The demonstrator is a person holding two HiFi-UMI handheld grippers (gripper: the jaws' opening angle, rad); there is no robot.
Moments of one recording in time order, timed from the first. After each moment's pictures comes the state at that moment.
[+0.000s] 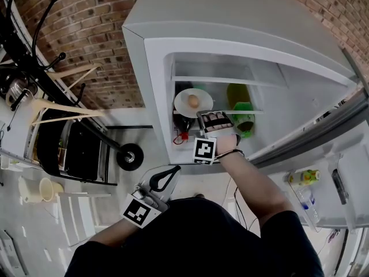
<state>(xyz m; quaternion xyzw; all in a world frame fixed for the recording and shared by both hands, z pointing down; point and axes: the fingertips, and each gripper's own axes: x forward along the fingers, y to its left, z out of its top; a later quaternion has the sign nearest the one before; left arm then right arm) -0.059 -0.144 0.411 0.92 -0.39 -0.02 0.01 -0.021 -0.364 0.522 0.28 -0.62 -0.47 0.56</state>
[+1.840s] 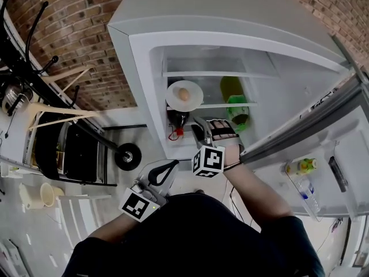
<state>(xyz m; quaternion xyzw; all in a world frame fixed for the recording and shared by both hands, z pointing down) -0.051 -0.144 0.414 0.93 -0.36 -0.02 0.01 -0.013 -0.293 0.487 0.32 -0.74 -0.36 0.47</state>
